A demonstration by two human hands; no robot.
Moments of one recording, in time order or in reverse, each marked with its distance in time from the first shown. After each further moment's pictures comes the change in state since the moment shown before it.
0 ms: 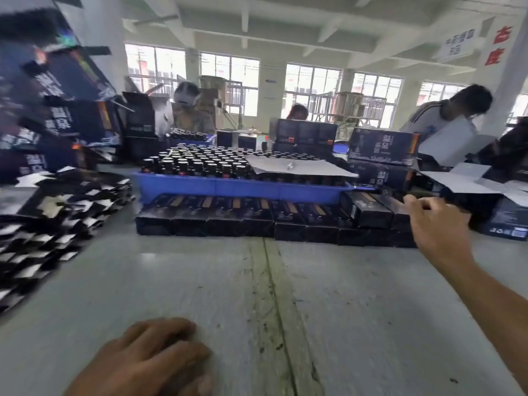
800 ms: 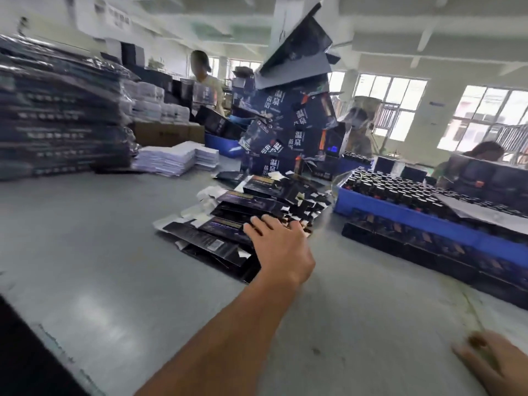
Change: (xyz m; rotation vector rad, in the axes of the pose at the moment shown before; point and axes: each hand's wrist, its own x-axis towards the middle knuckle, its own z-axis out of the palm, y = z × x) left_hand -0.032 -0.120 -0.078 0.231 -0.153 -0.938; right_hand -0.228 -0.136 0.026 -0.155 -0.808 -0.296
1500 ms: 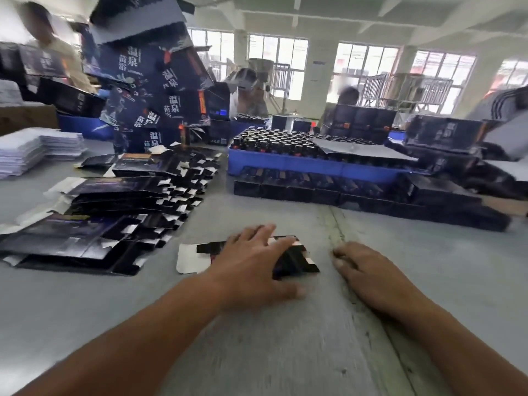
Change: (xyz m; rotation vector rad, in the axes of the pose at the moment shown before) left_hand -0.073 0.075 0.026 -0.076 -0.326 0.836; right_hand -0.040 0.003 -0.014 0.046 0.097 -0.166
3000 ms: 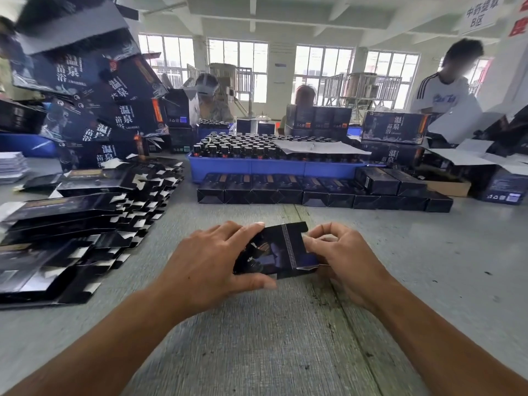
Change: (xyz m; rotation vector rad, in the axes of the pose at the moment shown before) left_hand -0.007 0.012 -0.022 0.109 0.253 0.133; right_hand -0.010 -0.012 -0.017 1.034 0.099 0.183
